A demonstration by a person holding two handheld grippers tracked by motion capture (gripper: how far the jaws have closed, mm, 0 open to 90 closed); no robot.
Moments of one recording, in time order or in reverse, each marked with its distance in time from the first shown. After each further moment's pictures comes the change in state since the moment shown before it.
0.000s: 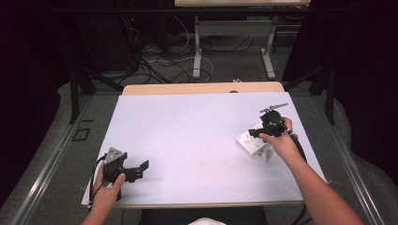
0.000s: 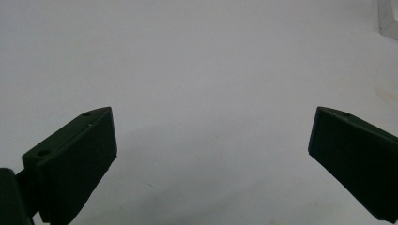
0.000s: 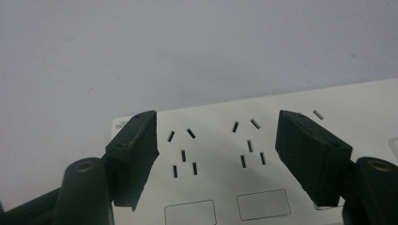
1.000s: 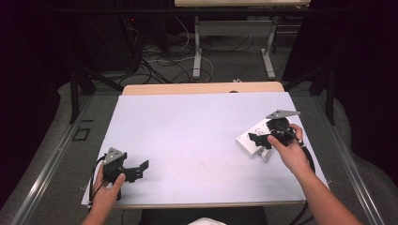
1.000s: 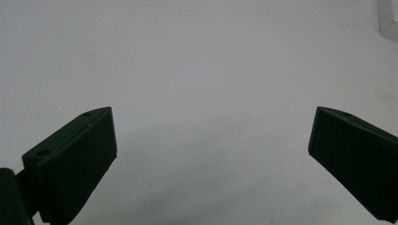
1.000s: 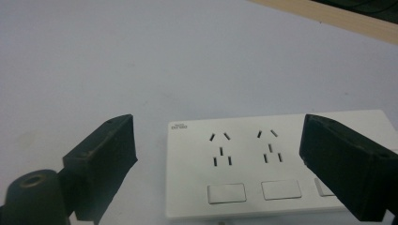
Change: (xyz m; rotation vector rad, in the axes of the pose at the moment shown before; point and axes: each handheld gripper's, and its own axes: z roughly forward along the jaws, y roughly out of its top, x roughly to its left) left arm 0.000 0.000 -0.001 -0.003 0.003 0.000; right arm 0.025 -0.017 -0.051 -0.197 0.044 -0.068
